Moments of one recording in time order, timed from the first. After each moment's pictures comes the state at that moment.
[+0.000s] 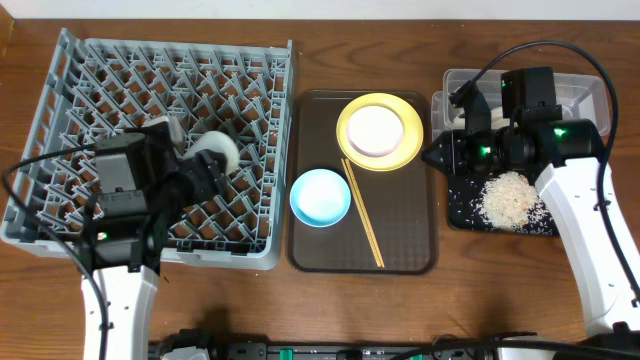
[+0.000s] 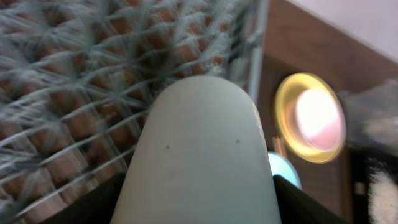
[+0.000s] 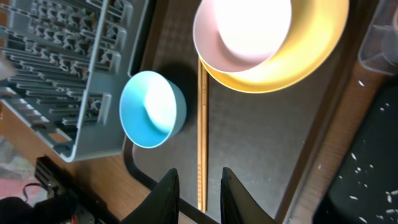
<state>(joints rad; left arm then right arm) 0.12 1.04 0.95 -0.73 0.29 -0.29 0.11 1.48 1.32 -1.00 -0.55 0.07</state>
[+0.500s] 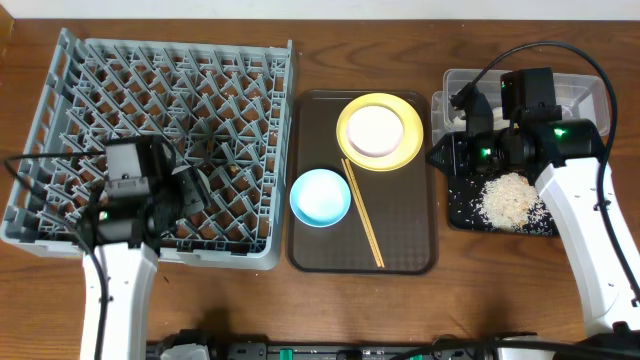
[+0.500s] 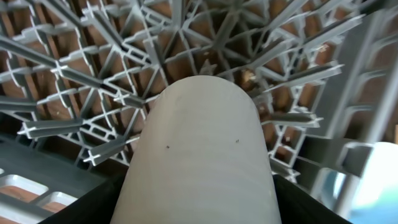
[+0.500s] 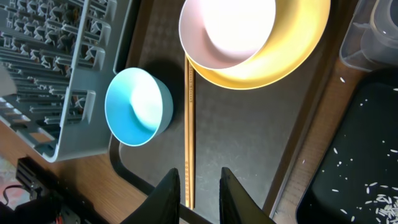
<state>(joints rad) 0.12 1.14 0.98 -0.92 0.01 -0.28 0.11 1.48 1.32 -1.01 -0.50 0.05</state>
